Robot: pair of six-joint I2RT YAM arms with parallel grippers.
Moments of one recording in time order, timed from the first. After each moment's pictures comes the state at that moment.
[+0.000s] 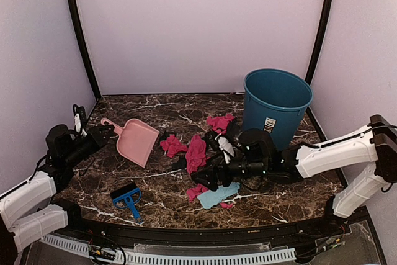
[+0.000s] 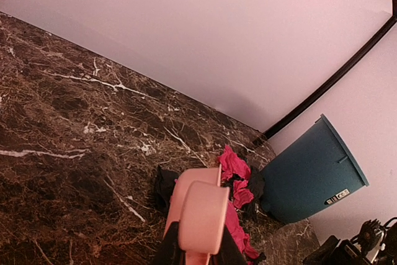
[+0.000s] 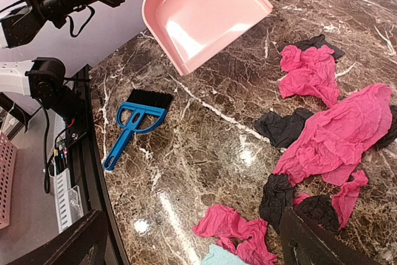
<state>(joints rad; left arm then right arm) -0.14 0.76 0.25 0.36 0.33 -0.69 1.09 1.50 0.73 0.30 -0.20 0.32</state>
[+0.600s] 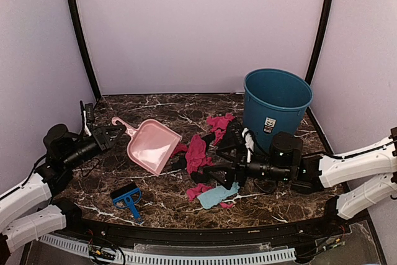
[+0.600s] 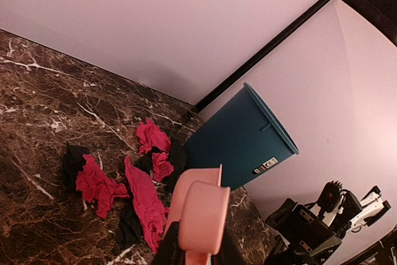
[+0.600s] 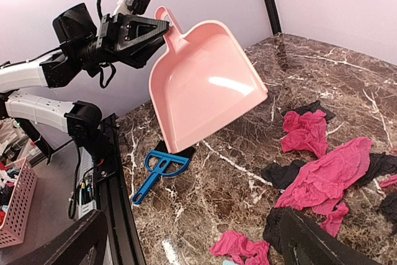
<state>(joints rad) -0.37 0.62 0.31 0.28 0.38 -0.81 1.12 1.25 0.54 0.54 -0.14 0.32</state>
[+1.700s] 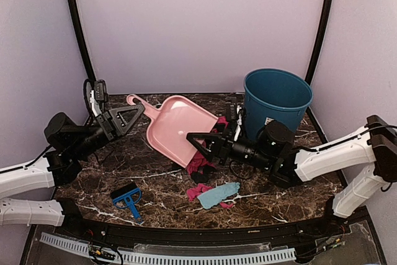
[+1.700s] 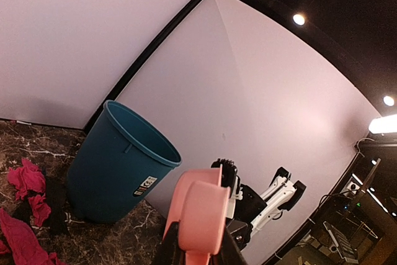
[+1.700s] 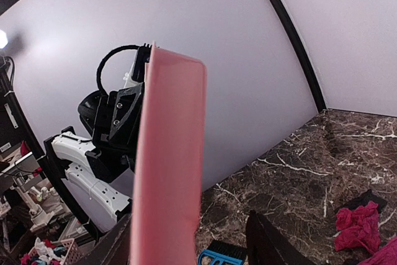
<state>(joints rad) -0.74 0.85 0.48 0.67 0.30 -0.85 1.12 1.49 0.69 1.00 -0.16 0.49</state>
